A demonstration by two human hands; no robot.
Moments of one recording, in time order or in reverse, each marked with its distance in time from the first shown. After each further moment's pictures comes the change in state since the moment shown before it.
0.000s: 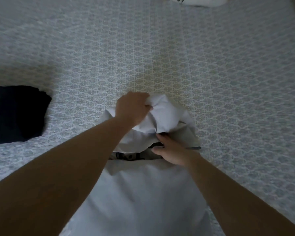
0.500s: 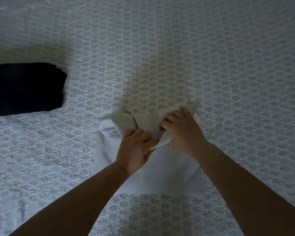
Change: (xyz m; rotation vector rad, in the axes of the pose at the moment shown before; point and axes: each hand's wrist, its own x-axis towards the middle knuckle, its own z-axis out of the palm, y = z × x) left_hand -0.209 0.013 -0.004 -0.089 0.227 0.477; right_hand -0.109 -0.027 0.012 -0.948 0.311 -0.376
